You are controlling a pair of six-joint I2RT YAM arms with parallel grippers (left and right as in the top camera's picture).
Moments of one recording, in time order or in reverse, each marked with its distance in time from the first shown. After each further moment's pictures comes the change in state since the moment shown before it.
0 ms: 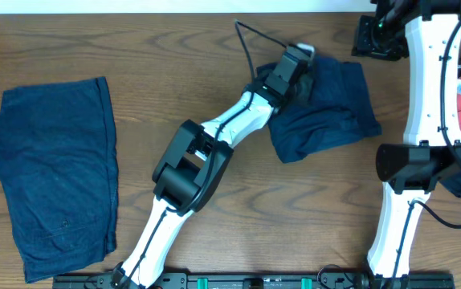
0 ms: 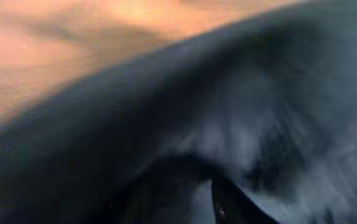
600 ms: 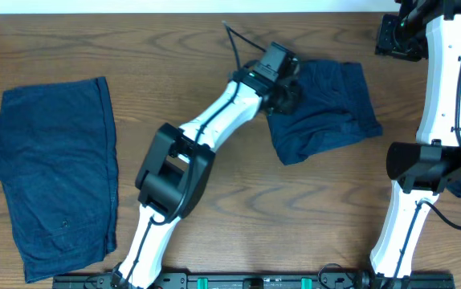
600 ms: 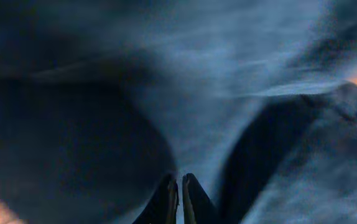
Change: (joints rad) left arm 0.028 -0.119 -0.005 -0.452 0.256 -0.013; right arm -0.092 0.000 0.000 0.007 0.038 0.000
